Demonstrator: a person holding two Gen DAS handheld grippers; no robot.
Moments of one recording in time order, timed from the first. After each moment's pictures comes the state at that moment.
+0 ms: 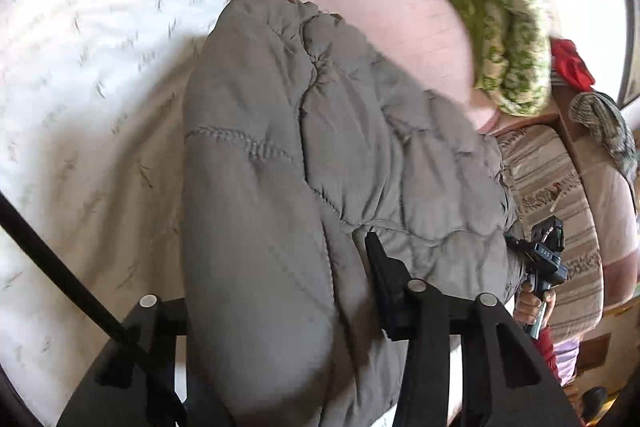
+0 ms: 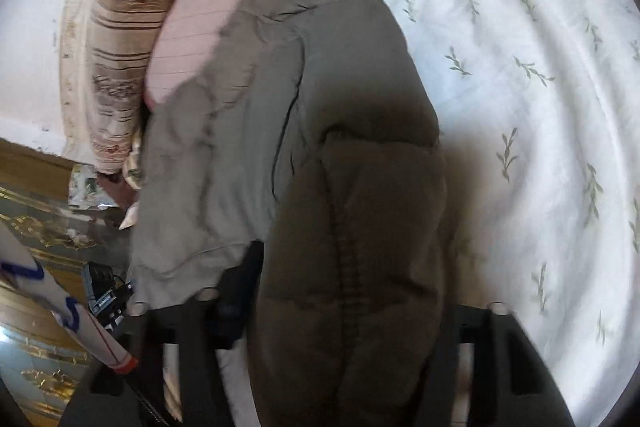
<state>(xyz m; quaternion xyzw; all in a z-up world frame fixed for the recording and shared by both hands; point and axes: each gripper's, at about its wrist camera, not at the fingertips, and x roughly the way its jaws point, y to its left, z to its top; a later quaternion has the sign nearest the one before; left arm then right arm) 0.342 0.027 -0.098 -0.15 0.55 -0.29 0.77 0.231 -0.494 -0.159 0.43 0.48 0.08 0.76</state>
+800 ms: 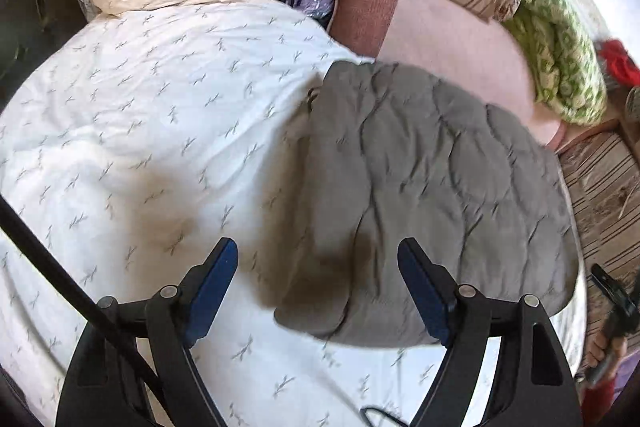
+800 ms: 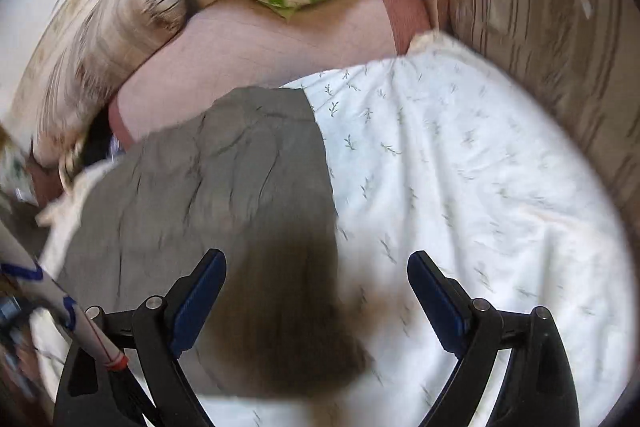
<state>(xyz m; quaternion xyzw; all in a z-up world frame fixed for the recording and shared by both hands) 0.257 0.070 -0.075 -0.07 0.51 -0.11 0.85 0.142 -0.450 -0.055 0.23 0.44 -0.12 0.86</state>
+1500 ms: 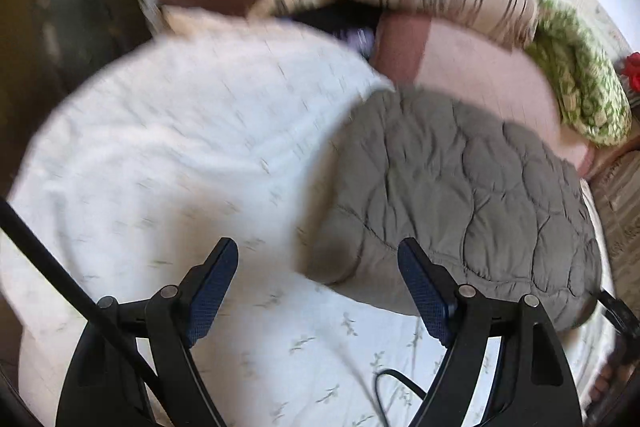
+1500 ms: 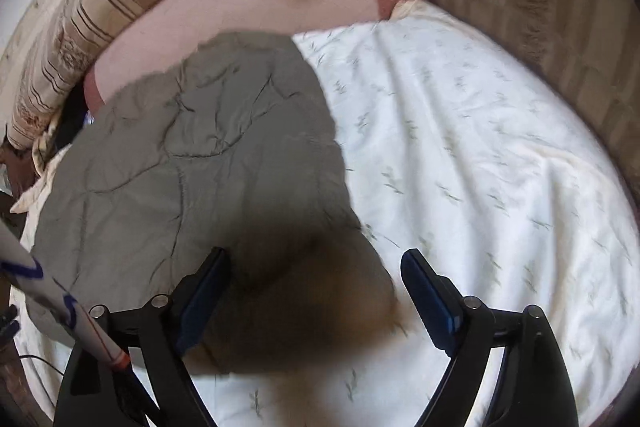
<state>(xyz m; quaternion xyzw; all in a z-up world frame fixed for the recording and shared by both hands) 0.163 0.080 -0.043 -0.06 0.41 0.00 0.91 0.112 -0.422 -0.102 0.24 0.46 -0.17 0.84</state>
